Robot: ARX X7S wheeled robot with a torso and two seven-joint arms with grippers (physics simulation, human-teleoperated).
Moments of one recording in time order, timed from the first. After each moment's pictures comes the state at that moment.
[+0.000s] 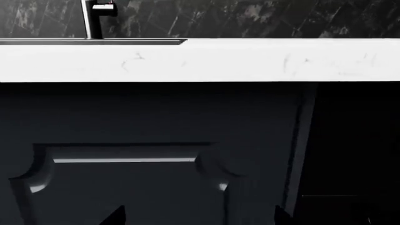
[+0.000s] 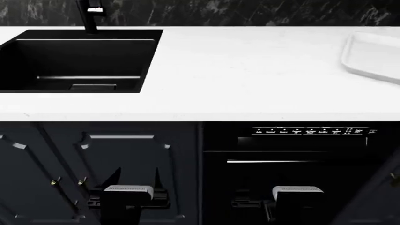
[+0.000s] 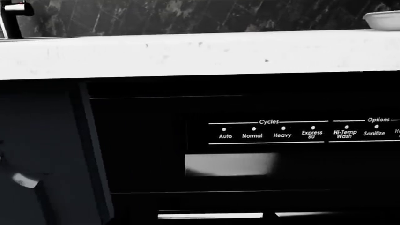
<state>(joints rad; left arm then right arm) -0.01 -0.09 0.11 0.00 -0.09 0.01 -0.09 0.00 0.09 -0.10 0.00 0.11 0.00 0.09</state>
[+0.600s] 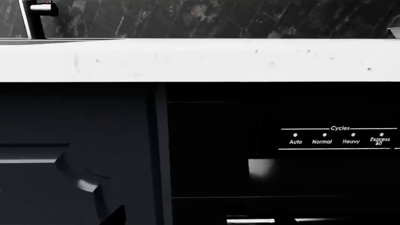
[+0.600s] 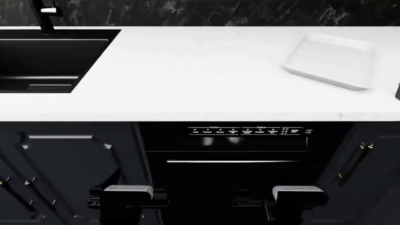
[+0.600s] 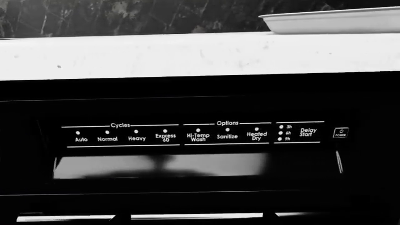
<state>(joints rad) -0.01 -0.12 0.14 -0.01 -0.12 0.02 -0.12 0.00 0.12 -0.13 -0.01 0.15 0.01 0.13</state>
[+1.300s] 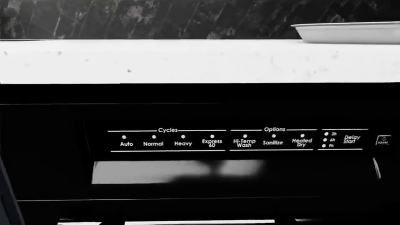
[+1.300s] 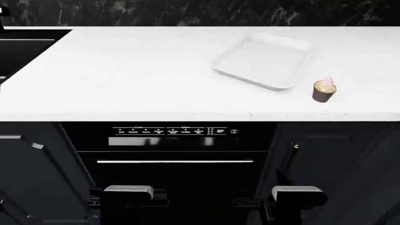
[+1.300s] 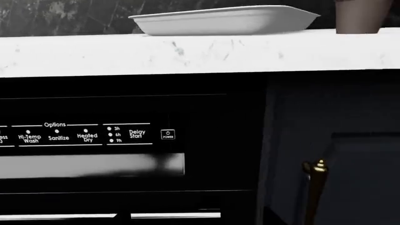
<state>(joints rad) -0.01 -0.14 0.17 0.00 -0.14 0.02 -0.15 0.01 0.14 -0.17 0.02 0.17 -0.01 0.15</state>
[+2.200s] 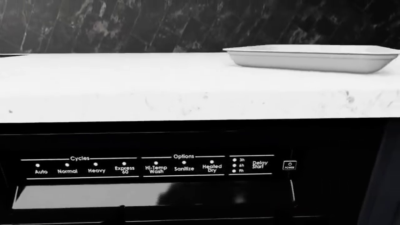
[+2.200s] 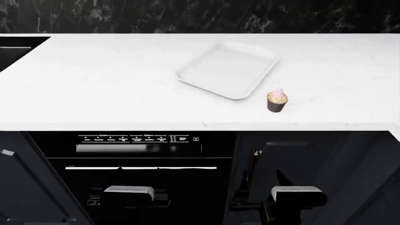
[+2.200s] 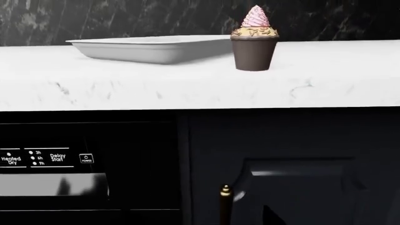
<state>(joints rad) -0.02 -0.17 0.21 -0.01 -0.16 0.04 -0.18 0.01 0.17 -0.20 0.01 0.19 -0.02 0.18</state>
